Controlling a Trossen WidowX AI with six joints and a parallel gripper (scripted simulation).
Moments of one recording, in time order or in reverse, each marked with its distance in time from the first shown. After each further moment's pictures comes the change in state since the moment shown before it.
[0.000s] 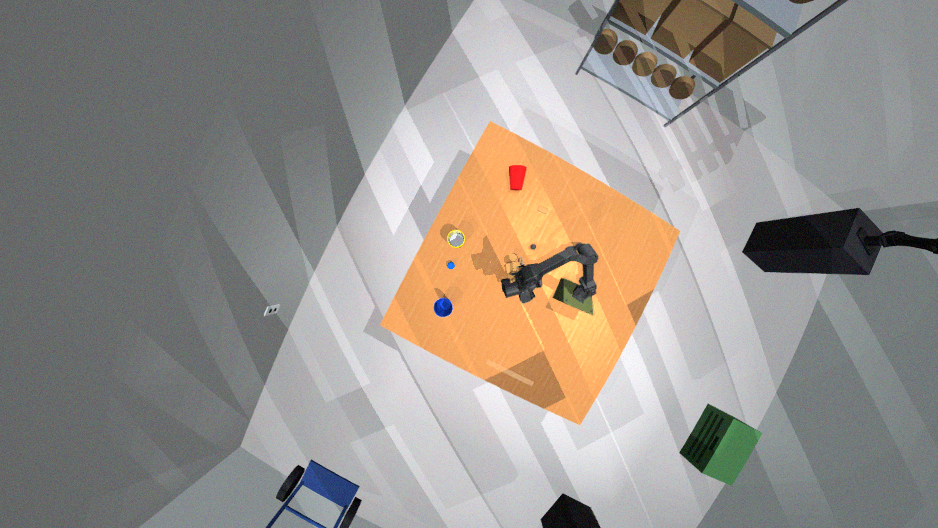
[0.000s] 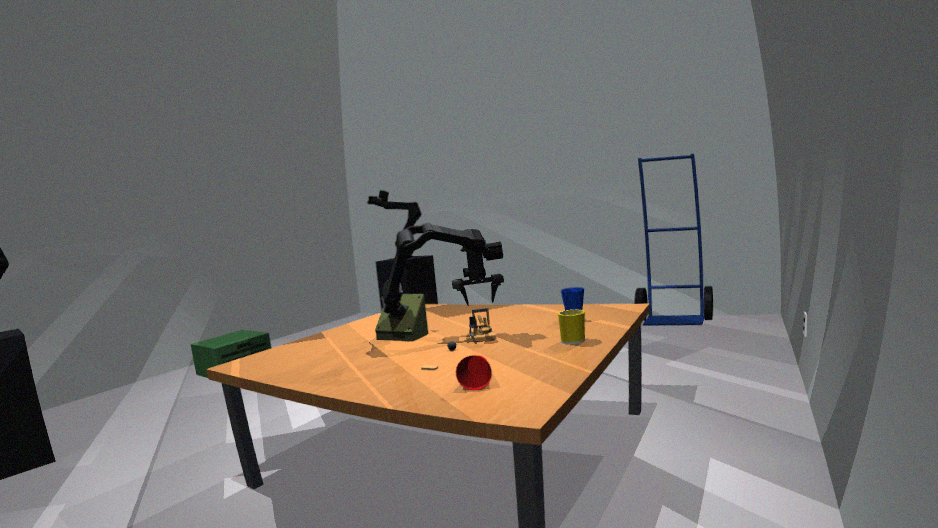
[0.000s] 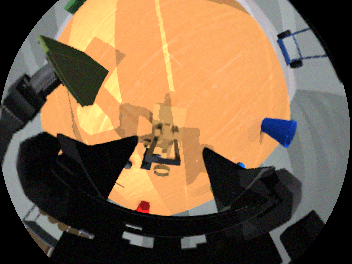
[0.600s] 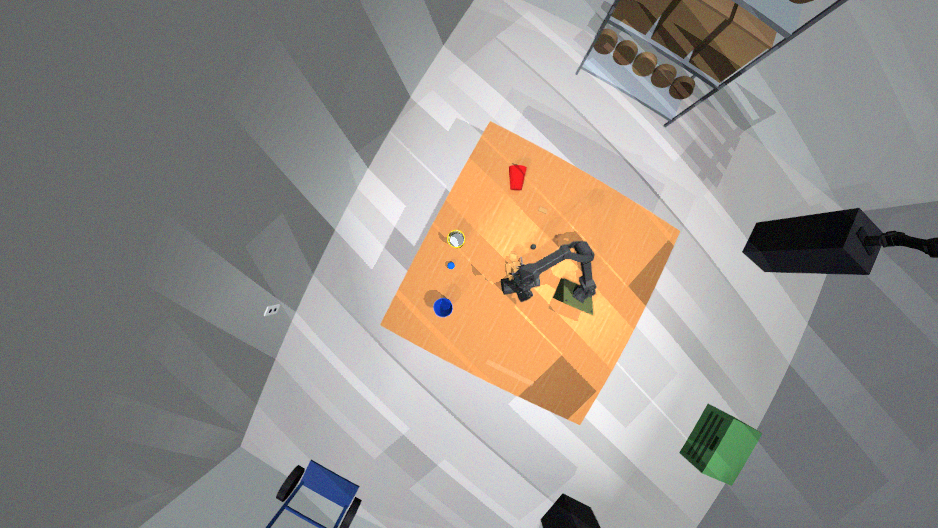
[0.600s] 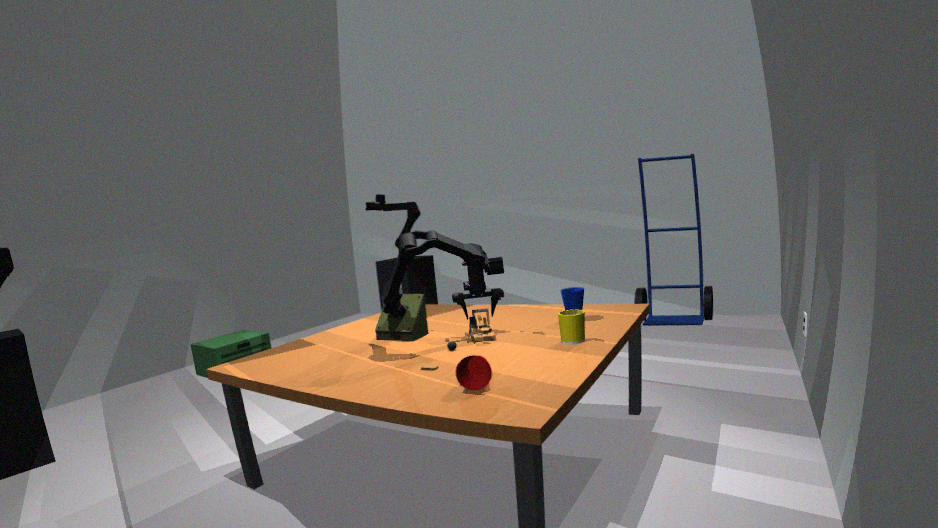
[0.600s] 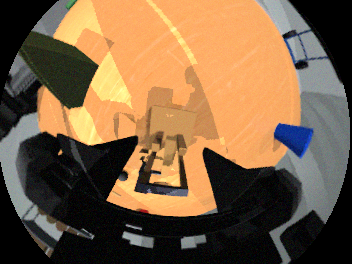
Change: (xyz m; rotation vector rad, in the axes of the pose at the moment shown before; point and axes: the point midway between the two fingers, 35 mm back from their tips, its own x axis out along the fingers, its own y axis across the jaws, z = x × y) arm 0.051 0.006 0.000 -0.003 0.000 0.021
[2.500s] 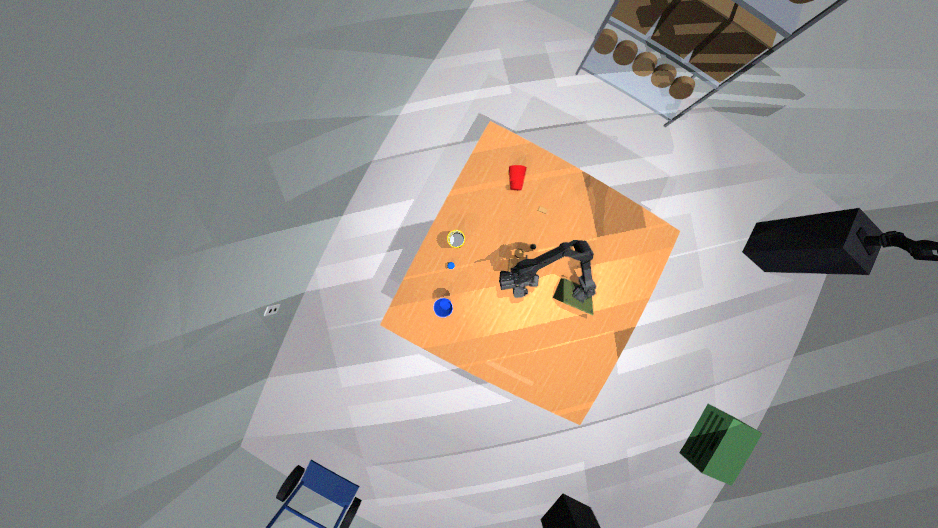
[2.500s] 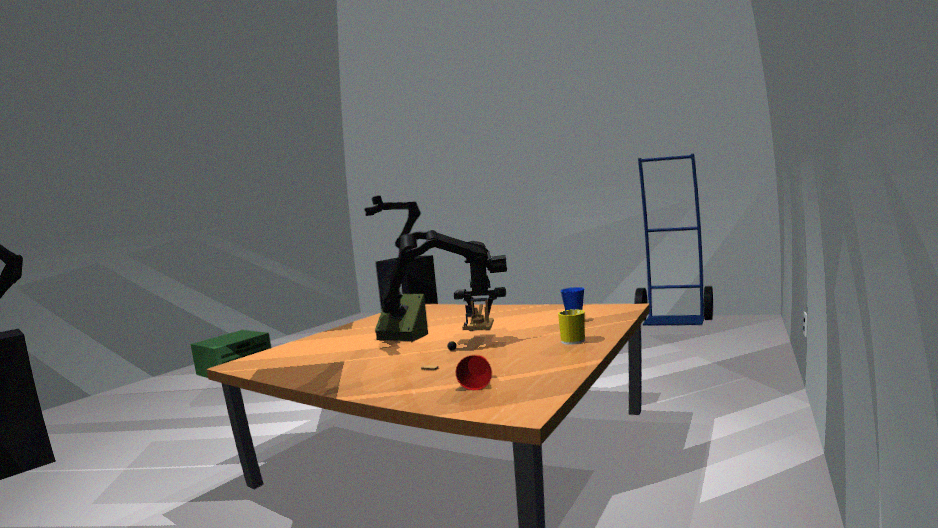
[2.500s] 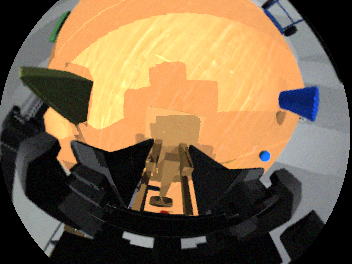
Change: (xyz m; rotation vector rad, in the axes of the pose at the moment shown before) arm -0.011 -0.006 -0.020 0.244 -0.007 0.016
